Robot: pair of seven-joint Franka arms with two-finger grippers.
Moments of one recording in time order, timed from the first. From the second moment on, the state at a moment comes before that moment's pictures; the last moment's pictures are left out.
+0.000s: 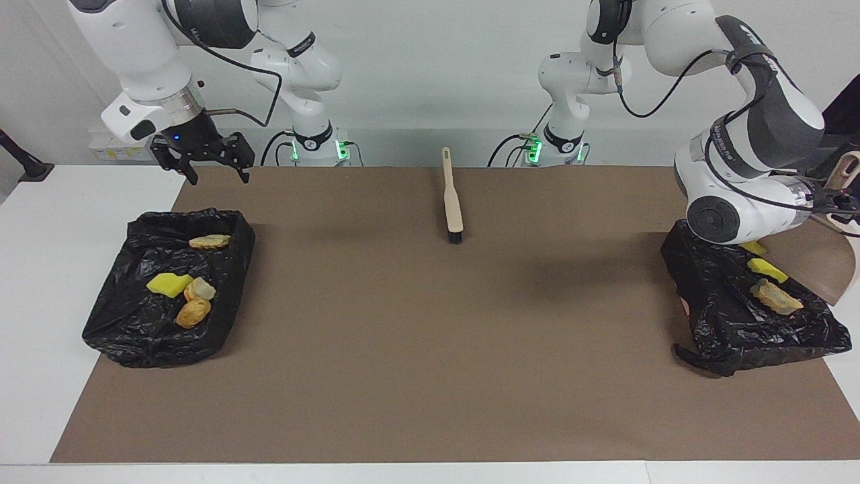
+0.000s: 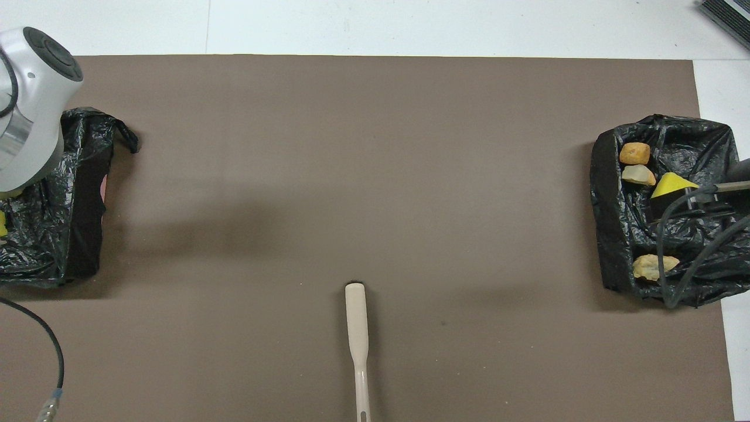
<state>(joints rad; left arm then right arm) -0.11 0.39 0.05 -1.44 1.24 1.29 0.98 -0.12 -0.03 0.09 -1.64 -0.01 1.54 -0.07</state>
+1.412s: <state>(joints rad) -0.12 0.36 0.08 -1.22 0.72 1.25 0.89 -0.12 -0.03 0.09 -1.64 -0.01 1.54 -0.07</state>
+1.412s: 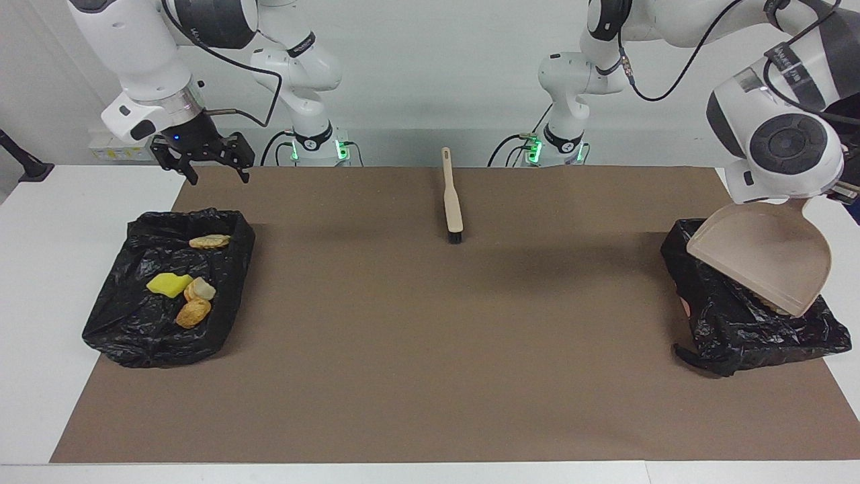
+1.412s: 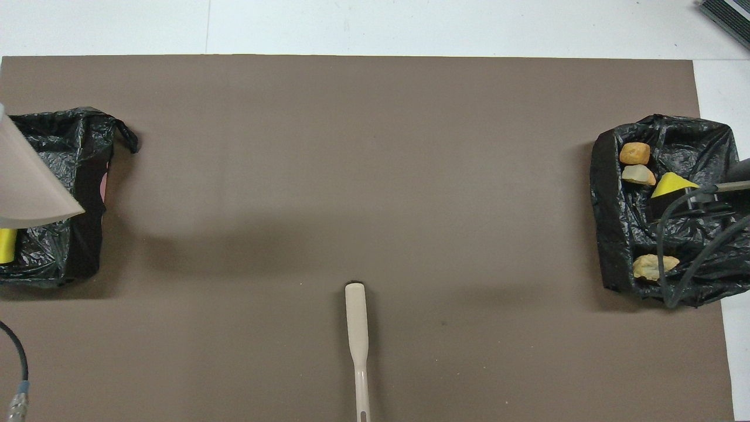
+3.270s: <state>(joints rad) -0.73 0.38 0.03 -1.59 -0.05 2.04 -0.79 -0.12 -0.03 0.09 -1.64 -0.01 1.54 -0.07</state>
